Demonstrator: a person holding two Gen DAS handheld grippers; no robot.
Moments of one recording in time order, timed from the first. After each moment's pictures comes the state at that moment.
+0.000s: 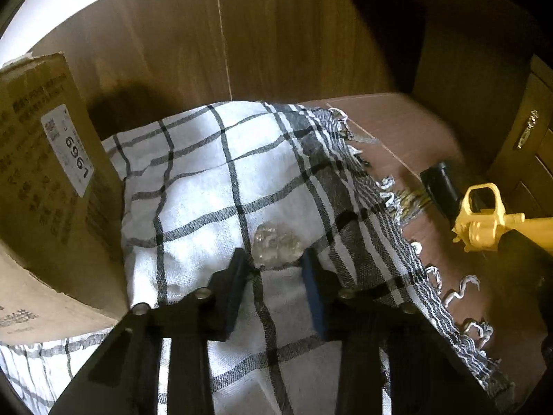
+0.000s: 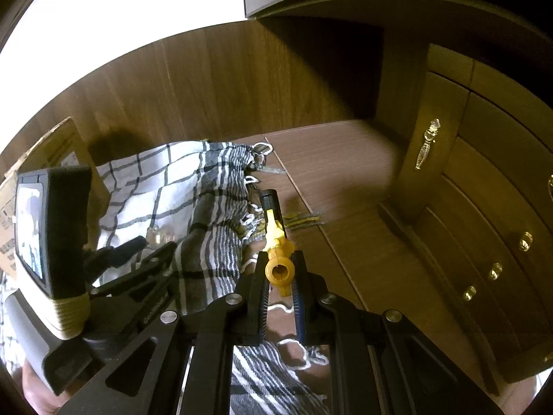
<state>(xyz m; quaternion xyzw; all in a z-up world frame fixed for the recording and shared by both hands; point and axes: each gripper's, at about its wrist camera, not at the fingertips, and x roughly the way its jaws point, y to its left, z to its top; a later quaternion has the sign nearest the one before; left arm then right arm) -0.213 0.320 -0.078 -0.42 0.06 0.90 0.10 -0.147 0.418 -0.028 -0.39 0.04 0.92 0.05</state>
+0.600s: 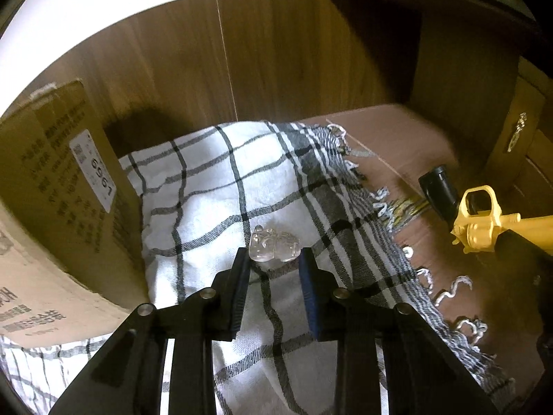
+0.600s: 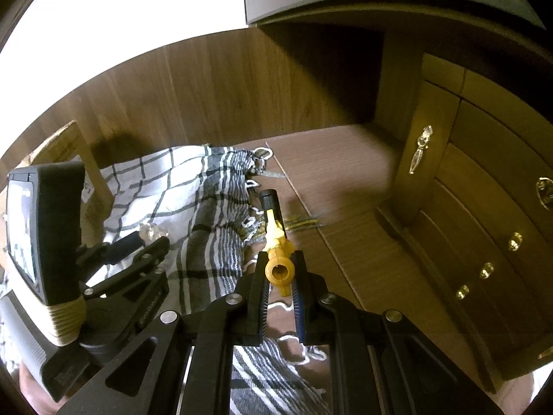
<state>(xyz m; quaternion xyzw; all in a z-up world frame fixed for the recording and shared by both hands) -0.201 0.318 -0.058 -0.40 0.07 0.91 0.08 -0.135 0.418 -0.018 -0.38 0.04 0.92 0.05</state>
